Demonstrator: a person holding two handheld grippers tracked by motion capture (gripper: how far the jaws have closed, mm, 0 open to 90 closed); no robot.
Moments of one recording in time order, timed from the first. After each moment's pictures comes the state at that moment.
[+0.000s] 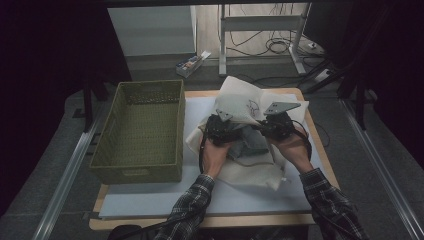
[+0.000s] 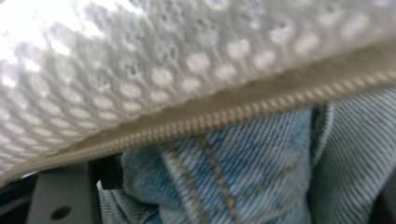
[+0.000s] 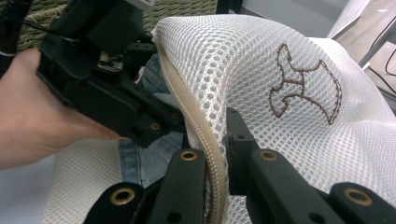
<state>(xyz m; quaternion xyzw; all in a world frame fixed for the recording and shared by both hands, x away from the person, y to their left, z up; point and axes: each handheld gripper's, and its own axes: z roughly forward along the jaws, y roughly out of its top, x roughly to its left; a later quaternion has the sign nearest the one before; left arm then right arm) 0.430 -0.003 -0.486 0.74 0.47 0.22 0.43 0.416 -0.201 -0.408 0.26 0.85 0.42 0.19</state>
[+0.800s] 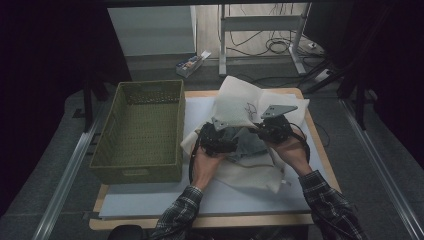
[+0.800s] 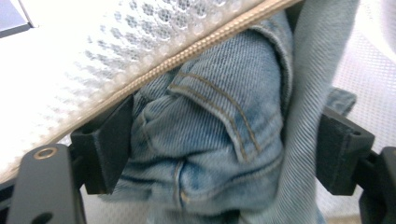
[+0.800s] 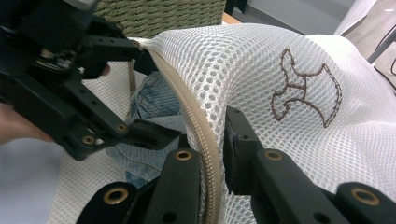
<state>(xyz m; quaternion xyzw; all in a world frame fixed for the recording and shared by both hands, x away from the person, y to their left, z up) 0.393 0.016 -0.482 0.76 0.45 0.21 0.42 0.408 -0.195 -0.411 0.25 0.85 0.42 0.19</state>
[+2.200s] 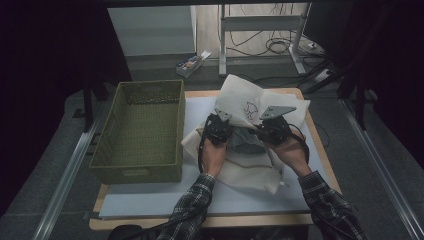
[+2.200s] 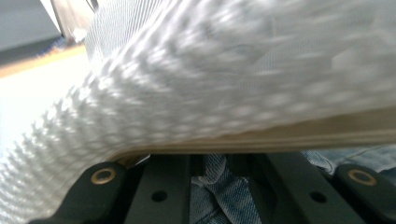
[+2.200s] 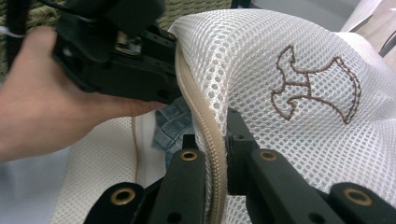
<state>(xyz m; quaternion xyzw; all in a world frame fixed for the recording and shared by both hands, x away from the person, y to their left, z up) 0.431 0.002 -0.486 0.74 0.48 0.24 0.41 0.405 -0.192 -0.412 0.24 0.86 0.41 0.18</state>
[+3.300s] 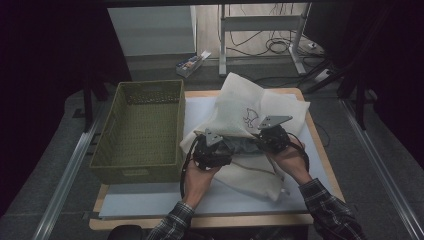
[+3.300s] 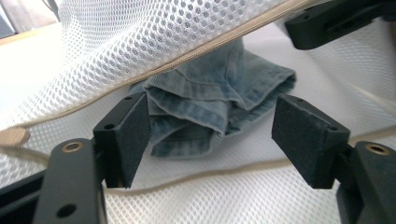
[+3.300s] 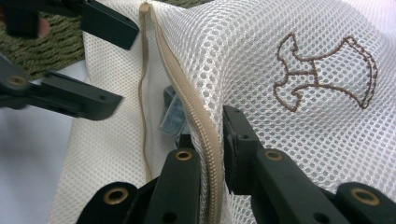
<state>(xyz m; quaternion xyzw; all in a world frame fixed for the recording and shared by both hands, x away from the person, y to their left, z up) 0.339 0.033 -0.472 0.77 0.41 0.20 0.44 0.393 -0.193 -0.434 0.25 0.87 0.39 0.17</state>
